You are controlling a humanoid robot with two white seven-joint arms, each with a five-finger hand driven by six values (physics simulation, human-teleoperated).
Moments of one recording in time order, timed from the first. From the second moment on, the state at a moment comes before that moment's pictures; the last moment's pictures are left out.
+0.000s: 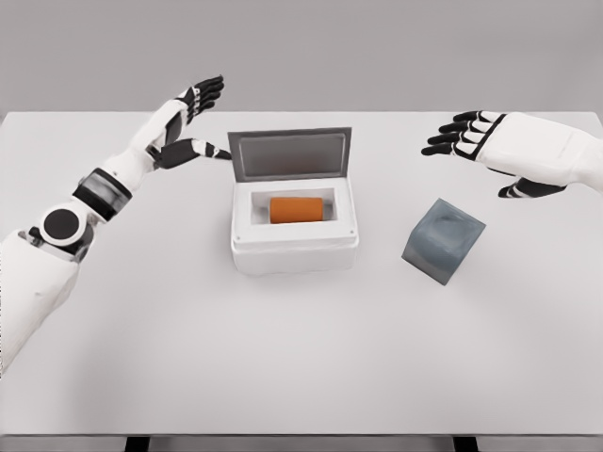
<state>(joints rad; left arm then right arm) -0.61 0.46 -0.64 -1.11 0.42 -0.38 -0.21 -0.47 -0.88 0.26 -1.69 0.37 -0.61 0.61</state>
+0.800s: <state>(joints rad) -0.61 0.55 -0.70 -1.24 0.49 -0.38 -0.22 -0.48 -0.89 0.25 -1.73 0.37 -0.61 0.61</state>
